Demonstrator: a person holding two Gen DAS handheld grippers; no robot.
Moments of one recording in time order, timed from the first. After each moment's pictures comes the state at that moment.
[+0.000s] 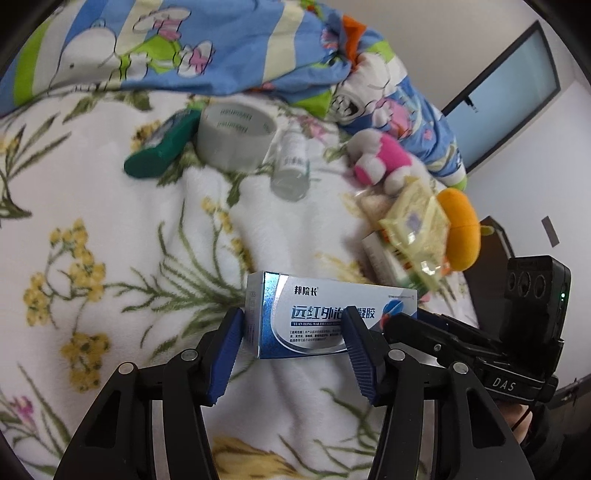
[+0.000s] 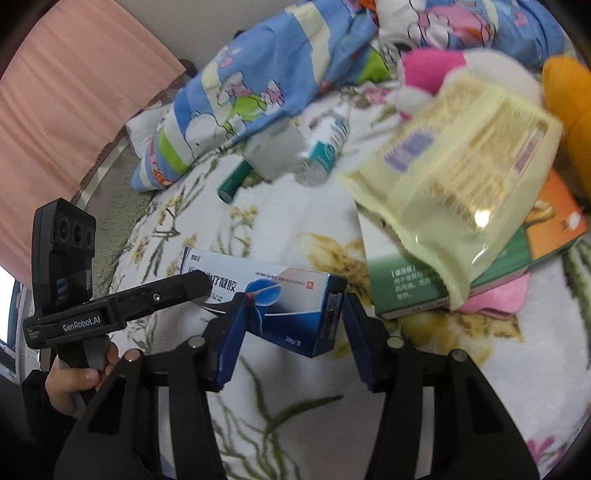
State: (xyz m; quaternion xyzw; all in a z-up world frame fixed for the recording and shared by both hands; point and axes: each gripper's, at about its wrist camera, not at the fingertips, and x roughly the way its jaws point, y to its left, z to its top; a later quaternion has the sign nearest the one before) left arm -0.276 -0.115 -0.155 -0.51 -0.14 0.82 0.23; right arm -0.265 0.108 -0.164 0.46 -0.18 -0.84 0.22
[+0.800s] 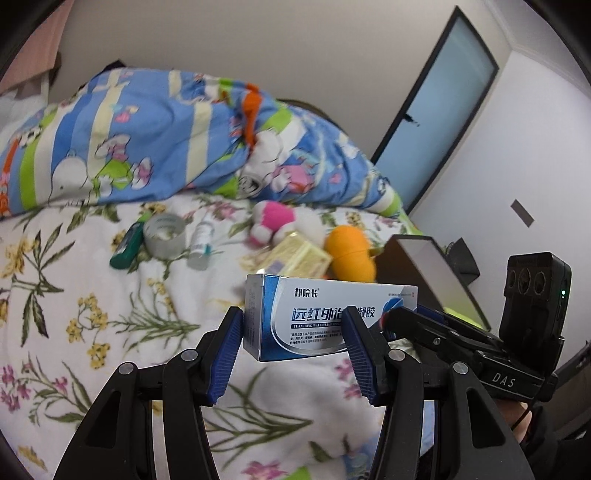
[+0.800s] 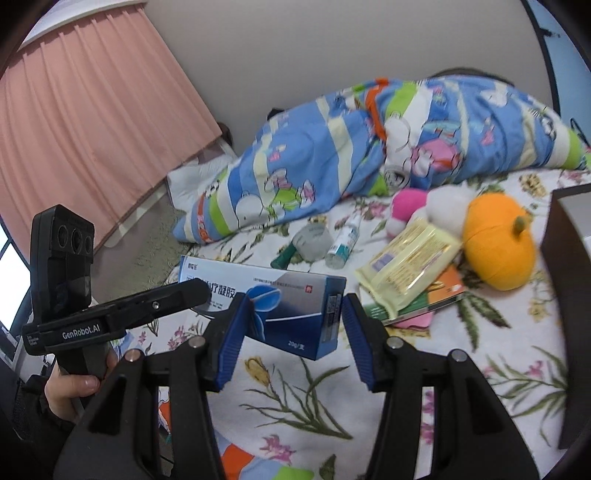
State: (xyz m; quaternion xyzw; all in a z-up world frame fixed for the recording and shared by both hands) left arm -0.172 -0.048 0.010 -0.40 -0.09 0.87 0.27; right arm -0.144 0.174 -0.011 0.32 -0.17 -0.91 0.22
